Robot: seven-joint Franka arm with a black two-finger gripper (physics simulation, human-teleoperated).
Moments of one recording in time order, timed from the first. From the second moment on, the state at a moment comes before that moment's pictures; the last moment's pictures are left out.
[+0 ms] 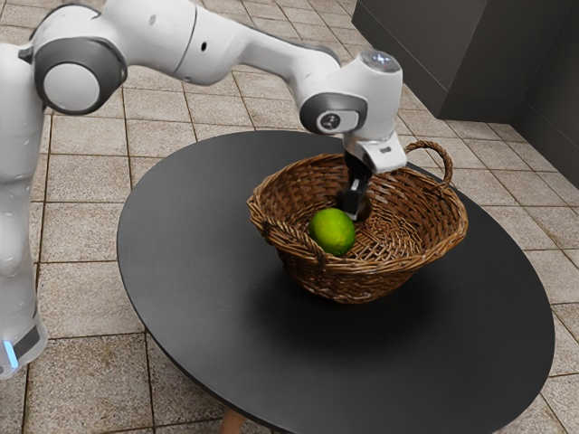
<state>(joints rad) 0.05 0.17 -0.09 -1.70 0.12 2.09 0.52</state>
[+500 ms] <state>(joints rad) 0.05 0.17 -0.09 -1.70 0.13 2.11 0.51</state>
